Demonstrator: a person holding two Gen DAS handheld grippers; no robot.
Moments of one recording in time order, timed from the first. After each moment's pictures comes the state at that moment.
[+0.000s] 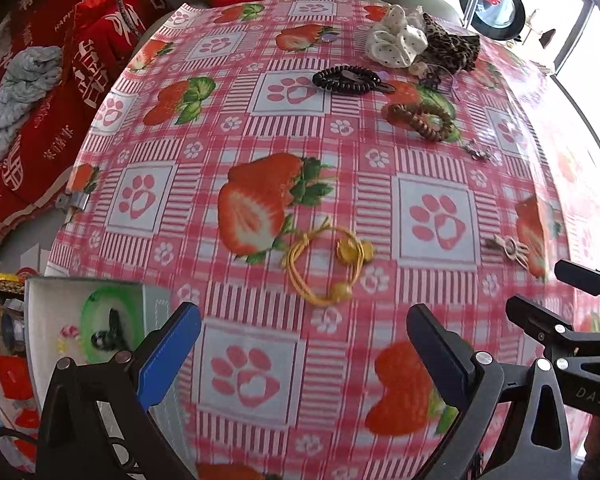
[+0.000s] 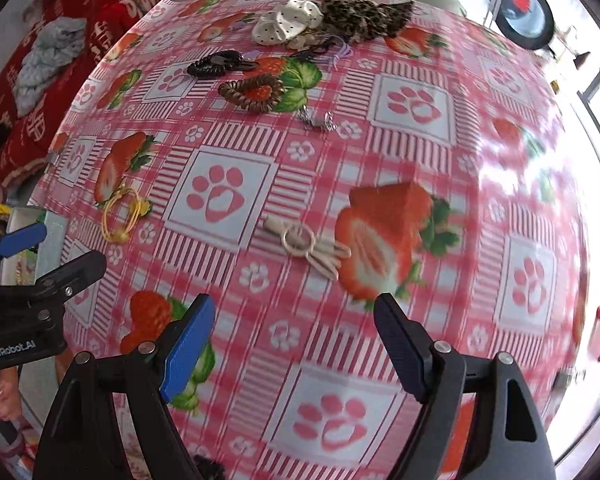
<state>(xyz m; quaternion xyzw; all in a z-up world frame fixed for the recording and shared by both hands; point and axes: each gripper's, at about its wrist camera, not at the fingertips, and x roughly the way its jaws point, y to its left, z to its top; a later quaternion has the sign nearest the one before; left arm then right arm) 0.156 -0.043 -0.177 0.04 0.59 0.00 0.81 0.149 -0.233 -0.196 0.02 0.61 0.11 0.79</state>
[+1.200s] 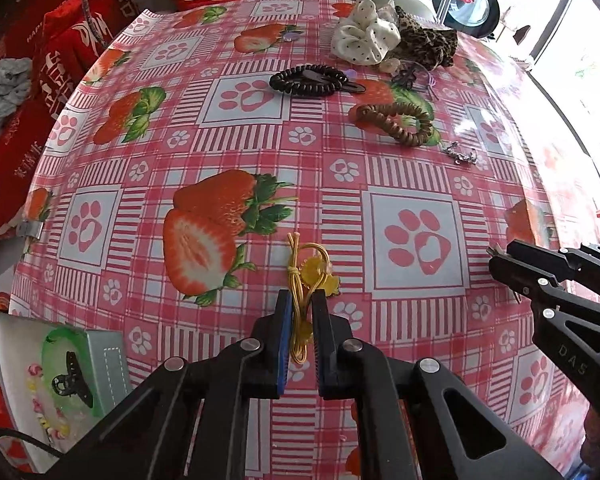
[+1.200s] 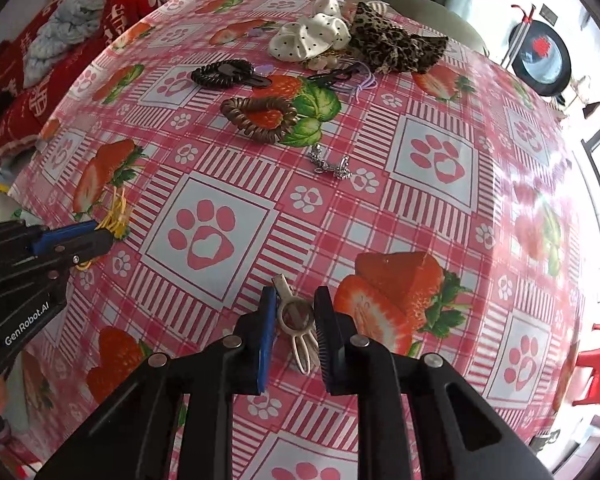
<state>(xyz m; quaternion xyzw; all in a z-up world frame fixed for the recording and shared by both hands) 0.168 -0.055 -0.195 0.03 0.59 -0.06 0.81 0.177 -0.218 -0.207 -0.04 0.58 0.12 0.80</state>
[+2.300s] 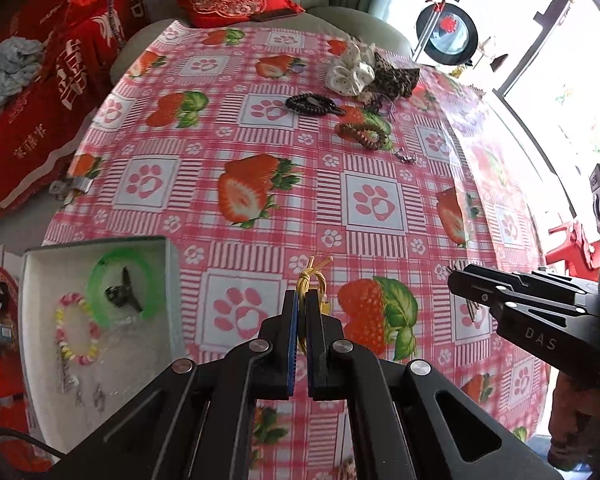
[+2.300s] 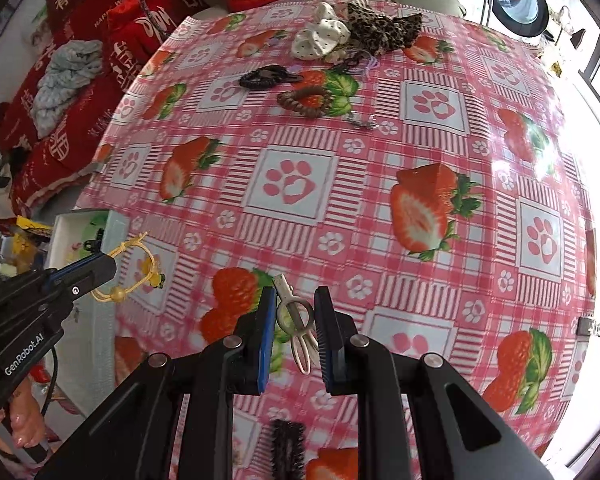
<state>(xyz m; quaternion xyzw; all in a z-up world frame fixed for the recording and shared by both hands) 0.088 -0.003 -0.117 -0.03 0.56 -0.10 0.82 0.106 -0.204 -0.154 0.08 0.60 0.13 0.79</state>
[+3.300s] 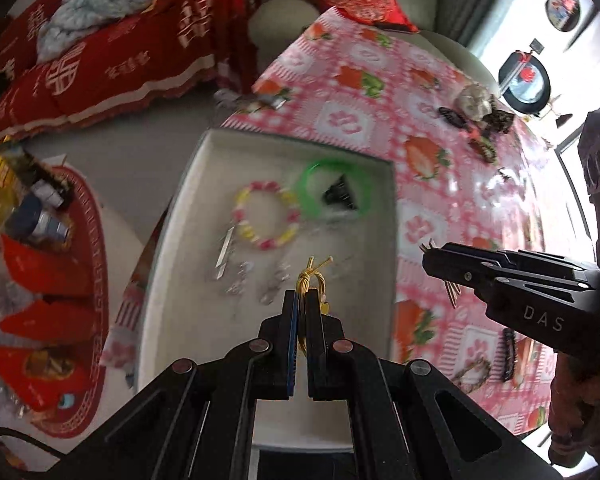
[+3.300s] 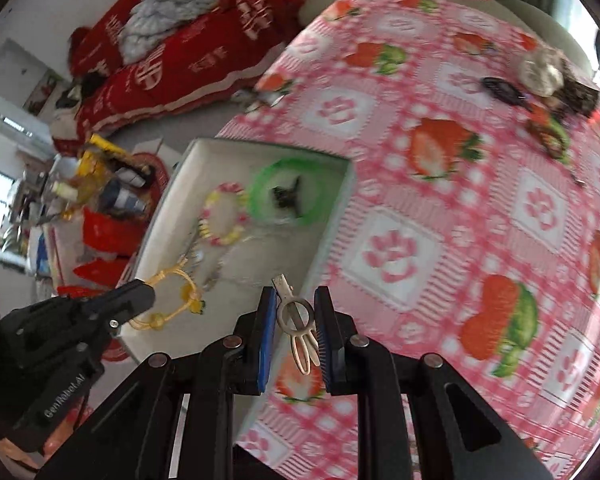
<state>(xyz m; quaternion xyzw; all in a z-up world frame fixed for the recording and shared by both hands) -0.009 0.170 -0.110 -0.10 0.57 0.03 0.81 0.067 0.006 -0.126 0.02 0.60 0.29 0.74</state>
